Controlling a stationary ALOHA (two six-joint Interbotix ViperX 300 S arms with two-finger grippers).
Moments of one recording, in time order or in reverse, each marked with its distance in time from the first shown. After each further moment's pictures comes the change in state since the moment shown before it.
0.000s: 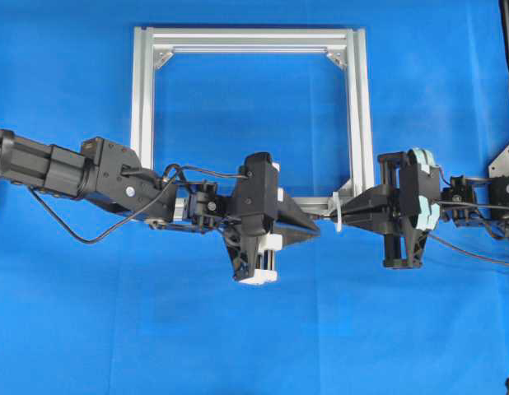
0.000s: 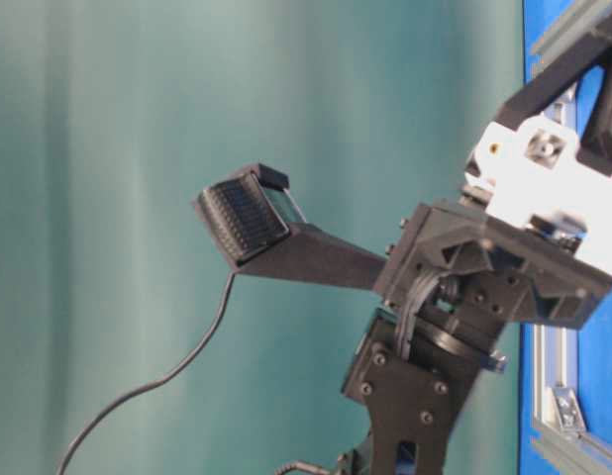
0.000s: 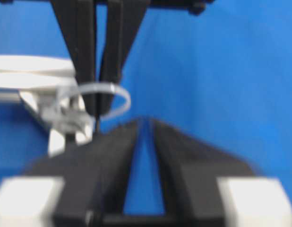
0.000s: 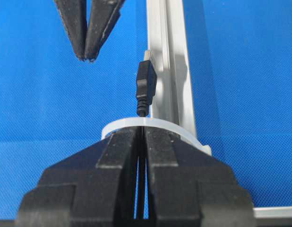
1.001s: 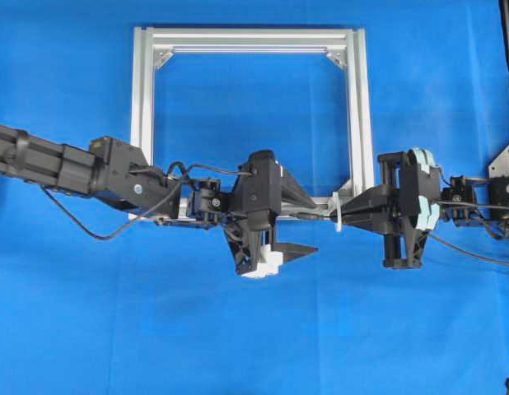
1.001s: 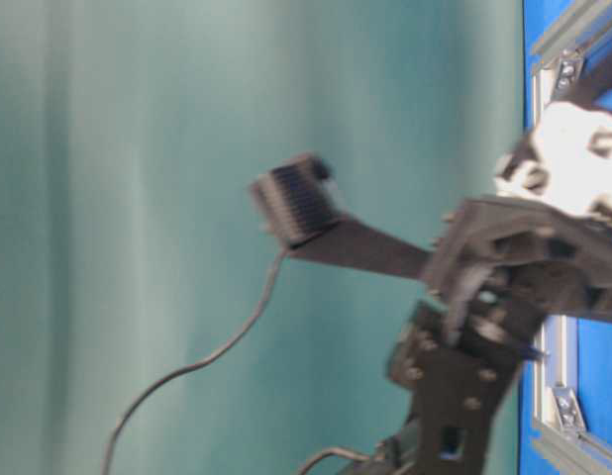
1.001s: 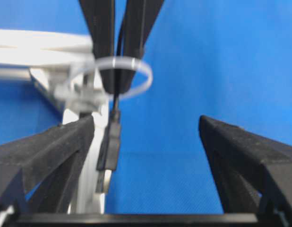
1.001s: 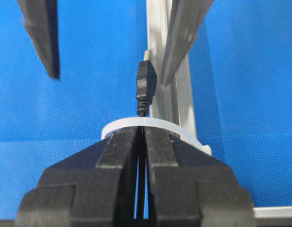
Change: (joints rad) left arm 0.018 0.055 -0.003 0.002 0.002 0.000; right arm 0.000 0.000 -0.002 0.000 0.002 0.000
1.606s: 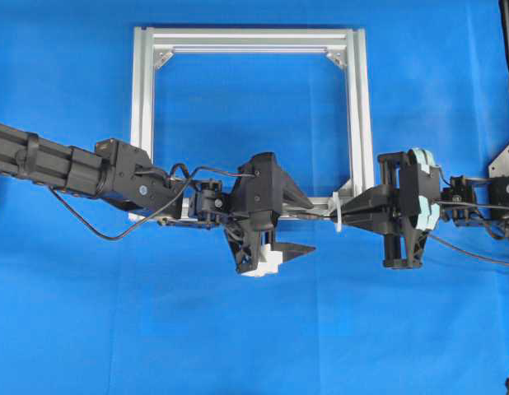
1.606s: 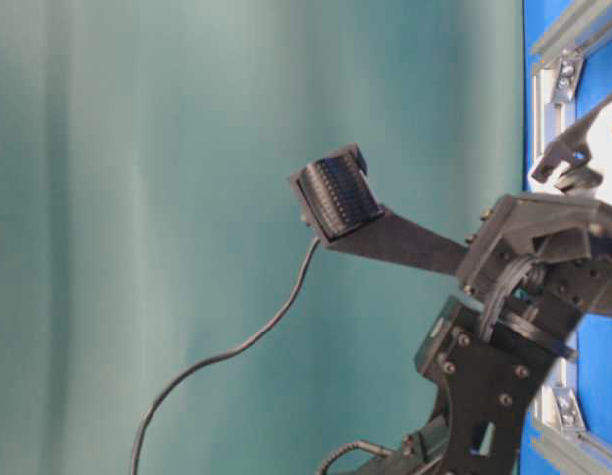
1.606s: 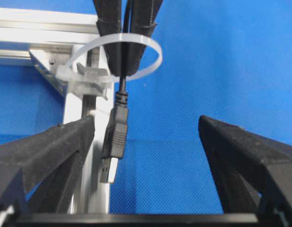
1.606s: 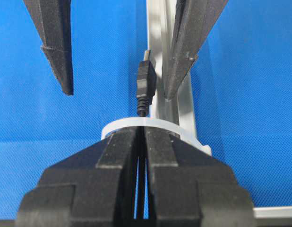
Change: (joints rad) left arm 0.005 0.025 -0.003 0.000 0.000 -0.002; right arm 0.000 0.000 0.002 0.000 0.000 0.000
